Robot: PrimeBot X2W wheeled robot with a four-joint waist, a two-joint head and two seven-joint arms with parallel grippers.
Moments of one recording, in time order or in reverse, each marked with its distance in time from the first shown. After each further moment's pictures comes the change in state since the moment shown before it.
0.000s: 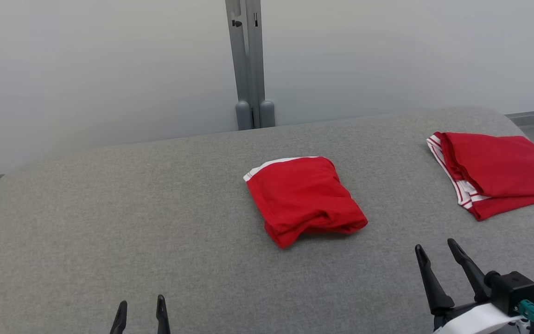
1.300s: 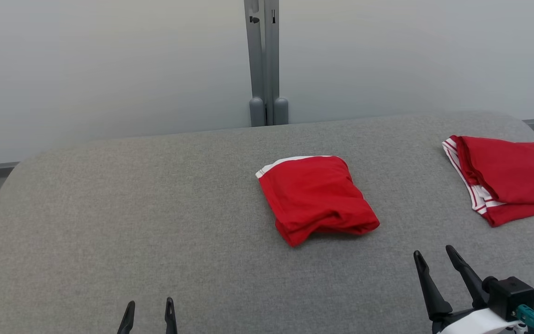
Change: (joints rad) left arm 0.001 0.000 -0.019 0.012 0.073 0.002 0.000; right arm 0.014 0.008 0.002 0.010 0.006 0.000 0.000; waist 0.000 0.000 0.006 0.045
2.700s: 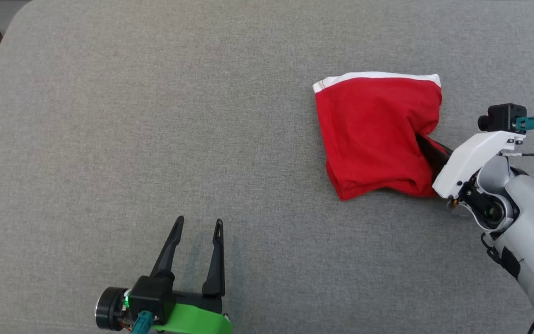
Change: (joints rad) left arm -0.283 0.000 -0.178 0.009 -0.024 0.003 0.000; right arm -0.777 -0.204 0.369 0.495 0.767 0.000 0.445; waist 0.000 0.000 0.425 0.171
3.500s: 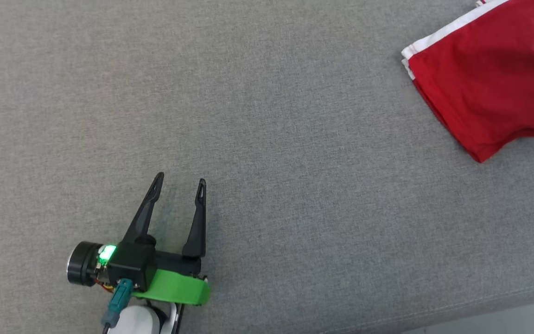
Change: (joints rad) left arm -0.105 -0.001 0.107 -0.017 0.119 -0.104 0.000; right arm -0.130 -0.412 0.096 -0.069 -0.251 0.001 -0.332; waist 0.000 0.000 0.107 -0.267
